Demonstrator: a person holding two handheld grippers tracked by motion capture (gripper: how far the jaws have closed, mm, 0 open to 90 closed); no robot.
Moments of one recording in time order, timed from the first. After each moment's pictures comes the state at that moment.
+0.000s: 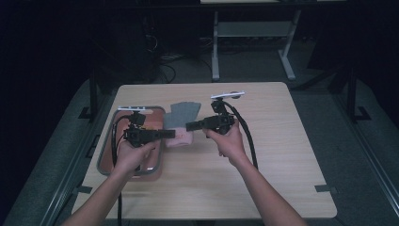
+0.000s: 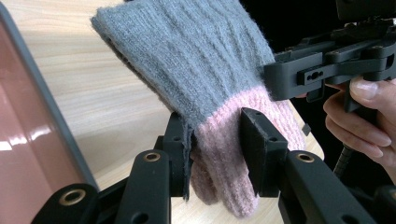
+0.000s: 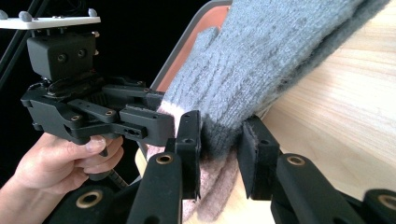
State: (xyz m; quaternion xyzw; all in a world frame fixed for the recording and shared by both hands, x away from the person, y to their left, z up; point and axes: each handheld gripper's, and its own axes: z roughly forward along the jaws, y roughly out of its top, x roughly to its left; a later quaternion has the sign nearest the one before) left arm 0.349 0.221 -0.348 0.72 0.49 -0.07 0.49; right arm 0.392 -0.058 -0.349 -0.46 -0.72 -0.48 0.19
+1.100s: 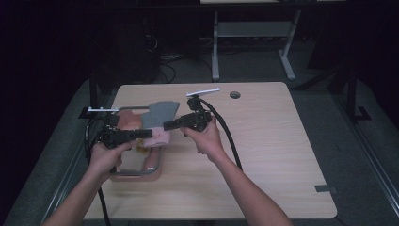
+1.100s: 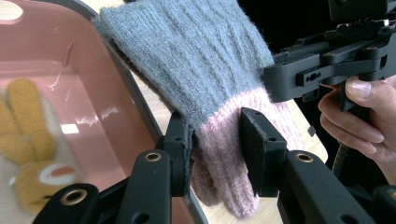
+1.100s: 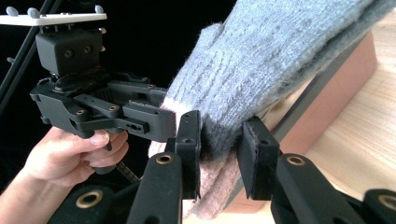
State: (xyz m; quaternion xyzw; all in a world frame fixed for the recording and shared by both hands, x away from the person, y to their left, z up) left arm 0.338 0.282 -0.337 0.71 0.51 -0.05 0.49; right arm 0.400 0.004 -0.342 -0.42 -0.74 -0.48 0.22
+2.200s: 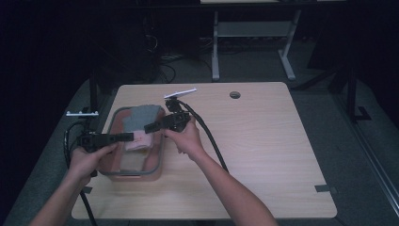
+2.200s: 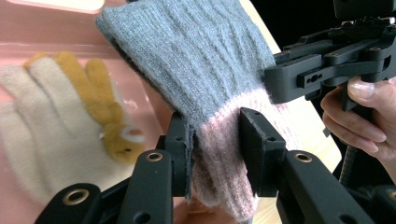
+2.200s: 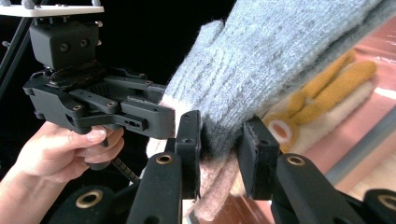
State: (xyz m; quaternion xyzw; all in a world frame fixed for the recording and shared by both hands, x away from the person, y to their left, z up) left arm 0.330 0.335 -0.343 0.69 0.54 -0.04 0.48; right arm 0.408 0.063 -0.350 -0.40 -0.75 -0.47 0.24
